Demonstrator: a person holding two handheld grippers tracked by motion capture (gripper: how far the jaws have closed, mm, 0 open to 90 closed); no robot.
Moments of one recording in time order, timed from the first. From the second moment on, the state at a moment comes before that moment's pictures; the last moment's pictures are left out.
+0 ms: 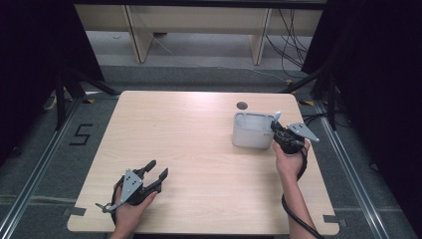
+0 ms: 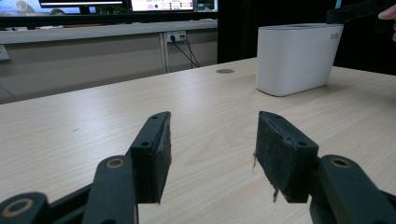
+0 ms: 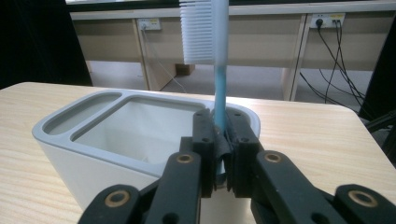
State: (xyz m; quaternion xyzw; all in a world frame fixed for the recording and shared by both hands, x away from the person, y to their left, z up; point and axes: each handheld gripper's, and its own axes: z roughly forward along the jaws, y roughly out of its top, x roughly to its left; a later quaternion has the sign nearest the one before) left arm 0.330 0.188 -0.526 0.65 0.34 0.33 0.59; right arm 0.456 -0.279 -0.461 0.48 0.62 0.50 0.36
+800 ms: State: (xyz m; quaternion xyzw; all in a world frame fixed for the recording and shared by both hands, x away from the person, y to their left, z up) left arm 0.330 0.188 -0.526 0.65 0.34 0.33 0.59; right arm 0.439 -0.280 -0.448 0.51 0.60 0.49 0.36
